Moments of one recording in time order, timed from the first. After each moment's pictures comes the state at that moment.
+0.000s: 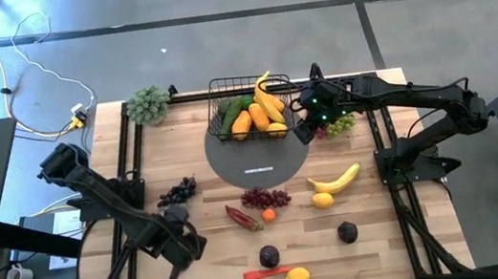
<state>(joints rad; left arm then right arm) -0.62 1.53 1.06 -1.07 -0.09 -1.87 -0.30 1.32 1.21 -0.89 -0.03 0.56</state>
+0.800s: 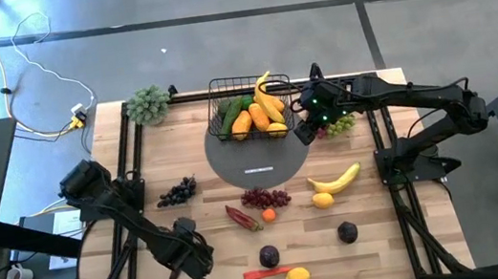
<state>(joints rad) -0.63 1.78 1.06 -0.98 0.00 -1.93 -0.30 1.32 1.21 -0.90 -0.04 0.54</state>
